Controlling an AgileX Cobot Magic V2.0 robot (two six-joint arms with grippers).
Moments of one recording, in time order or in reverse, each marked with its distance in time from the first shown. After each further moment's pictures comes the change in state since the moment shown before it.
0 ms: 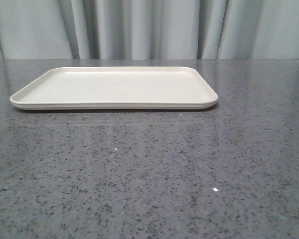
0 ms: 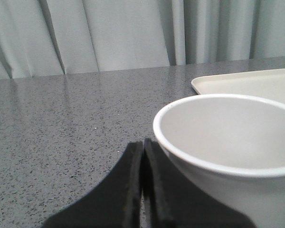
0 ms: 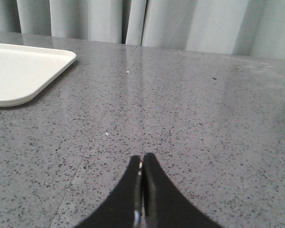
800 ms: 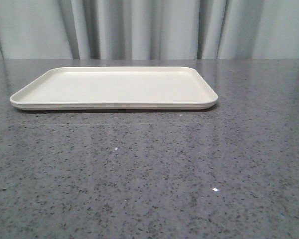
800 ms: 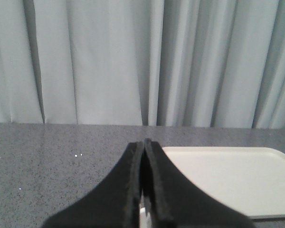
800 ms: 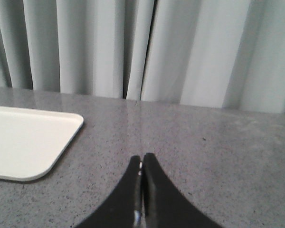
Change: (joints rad) left arm 0.000 0.059 -0.441 -0.164 0.323 0.000; right arm 0.000 0.097 -0.373 0.000 0.201 0.012
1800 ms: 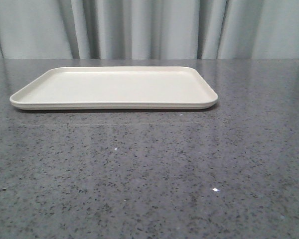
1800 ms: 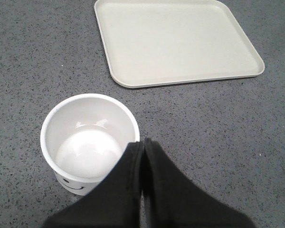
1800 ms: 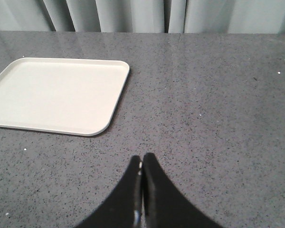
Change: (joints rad) left arm 0.002 0.459 -0.487 -0.139 0.728 0.000; right arm 0.000 0.305 -0.431 0.175 0.492 0.003
